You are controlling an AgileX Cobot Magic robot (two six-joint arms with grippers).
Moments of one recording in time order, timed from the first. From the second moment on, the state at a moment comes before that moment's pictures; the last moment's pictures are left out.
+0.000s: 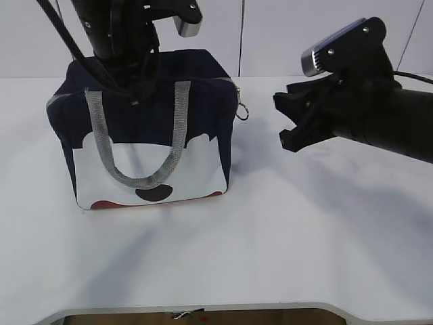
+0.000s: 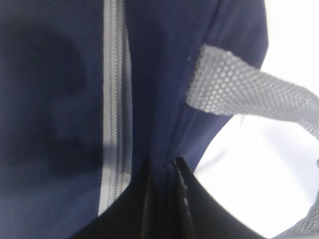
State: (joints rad) left arm -0.61 1.93 -1.84 0.11 1.24 0.68; right arm 0.35 1.54 -0.76 -0.27 -0.37 -0.04
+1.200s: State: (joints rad) left arm -0.61 1.93 -1.84 0.12 1.24 0.68; right arm 0.35 1.72 -0.78 -0.40 -0.57 0.10
